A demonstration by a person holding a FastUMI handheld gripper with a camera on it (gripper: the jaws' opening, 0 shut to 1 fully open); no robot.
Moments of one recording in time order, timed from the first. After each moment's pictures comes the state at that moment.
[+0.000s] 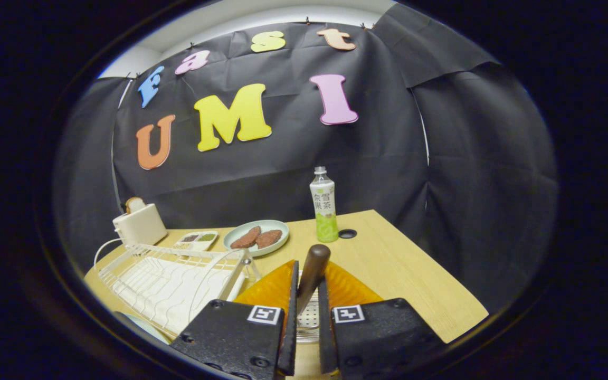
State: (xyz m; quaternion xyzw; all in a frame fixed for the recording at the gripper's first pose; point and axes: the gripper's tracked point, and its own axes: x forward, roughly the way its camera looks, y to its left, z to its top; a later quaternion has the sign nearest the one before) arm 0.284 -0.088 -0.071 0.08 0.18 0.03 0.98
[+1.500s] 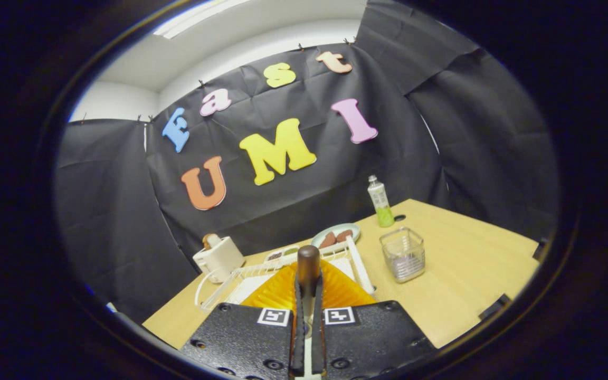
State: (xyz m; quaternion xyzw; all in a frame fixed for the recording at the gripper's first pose) arm 0.096 0.093 -0.034 0.20 0.12 0.09 0.97
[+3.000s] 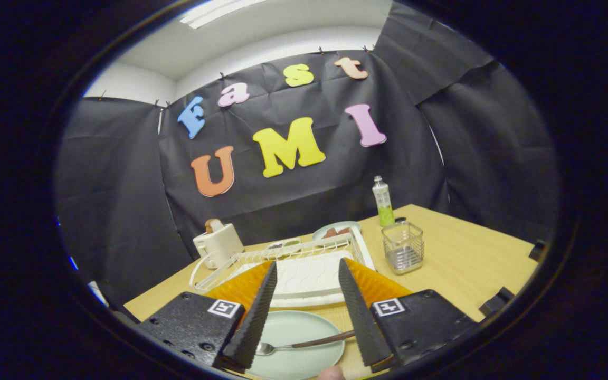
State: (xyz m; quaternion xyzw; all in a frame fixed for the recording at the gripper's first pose) arm 0.076 0.082 -0.027 0.12 0.07 0.09 0.99
